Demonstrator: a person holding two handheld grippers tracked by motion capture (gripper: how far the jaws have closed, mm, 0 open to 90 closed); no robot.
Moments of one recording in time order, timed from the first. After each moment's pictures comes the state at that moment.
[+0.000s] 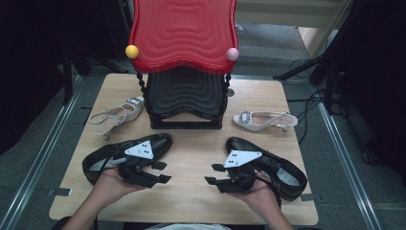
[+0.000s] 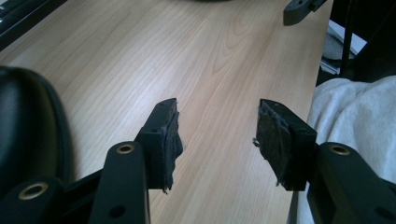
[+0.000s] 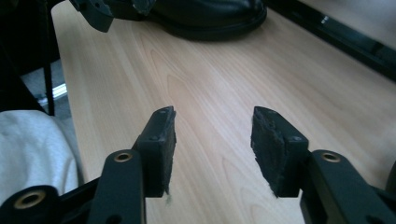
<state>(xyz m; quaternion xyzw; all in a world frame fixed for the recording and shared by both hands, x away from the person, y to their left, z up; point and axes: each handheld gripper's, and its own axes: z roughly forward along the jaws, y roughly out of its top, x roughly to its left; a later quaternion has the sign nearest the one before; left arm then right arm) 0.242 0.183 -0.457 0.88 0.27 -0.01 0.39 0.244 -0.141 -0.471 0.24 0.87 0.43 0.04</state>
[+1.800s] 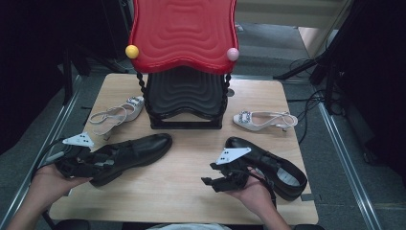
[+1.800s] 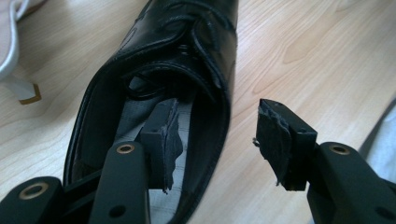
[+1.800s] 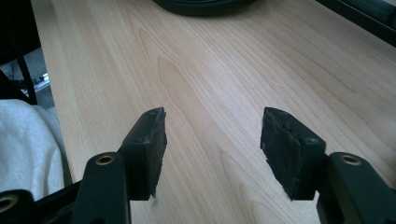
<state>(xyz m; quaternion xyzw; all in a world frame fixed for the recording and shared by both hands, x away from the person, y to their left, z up) 0.240 0.314 -0.449 0.85 0.42 0.04 0.31 0.255 -0.127 -0.481 0.25 0.89 0.39 0.03</state>
